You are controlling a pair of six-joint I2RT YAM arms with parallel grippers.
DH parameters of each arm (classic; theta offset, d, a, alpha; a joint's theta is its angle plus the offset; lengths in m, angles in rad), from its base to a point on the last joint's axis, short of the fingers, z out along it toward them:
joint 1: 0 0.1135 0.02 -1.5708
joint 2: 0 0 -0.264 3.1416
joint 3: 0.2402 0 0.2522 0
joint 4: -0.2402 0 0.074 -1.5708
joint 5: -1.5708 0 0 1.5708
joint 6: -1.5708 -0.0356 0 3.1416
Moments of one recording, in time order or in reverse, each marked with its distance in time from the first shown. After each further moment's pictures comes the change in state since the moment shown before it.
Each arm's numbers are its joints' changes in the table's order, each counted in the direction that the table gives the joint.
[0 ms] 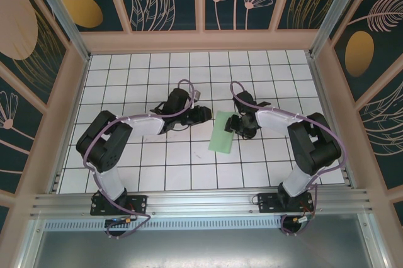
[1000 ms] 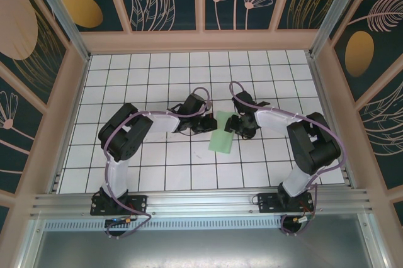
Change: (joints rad) left arm -0.072 0.206 0.150 -0.144 0.025 -0.018; right arm 0.007 0.006 0.005 -0.006 -0.013 -0.007
